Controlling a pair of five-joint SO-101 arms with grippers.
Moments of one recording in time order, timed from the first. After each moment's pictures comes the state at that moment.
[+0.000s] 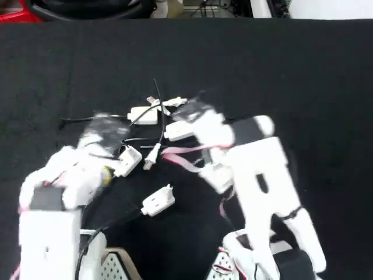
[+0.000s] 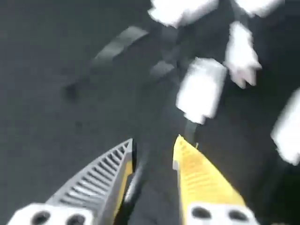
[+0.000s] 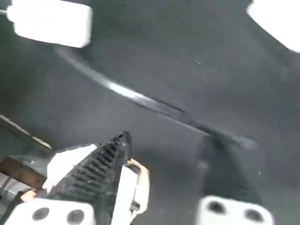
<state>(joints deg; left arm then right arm) -1.6 -59.8 54.0 77.7 -40.2 -11.6 -27.4 29.5 98.7 27.8</state>
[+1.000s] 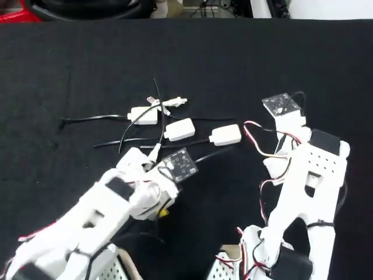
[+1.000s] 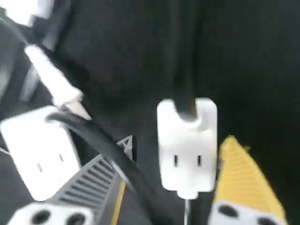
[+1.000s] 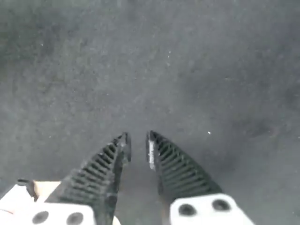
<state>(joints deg) 28.3 -36.2 69.3 46.5 -28.3 23.7 -27.1 39.3 79.9 40.9</state>
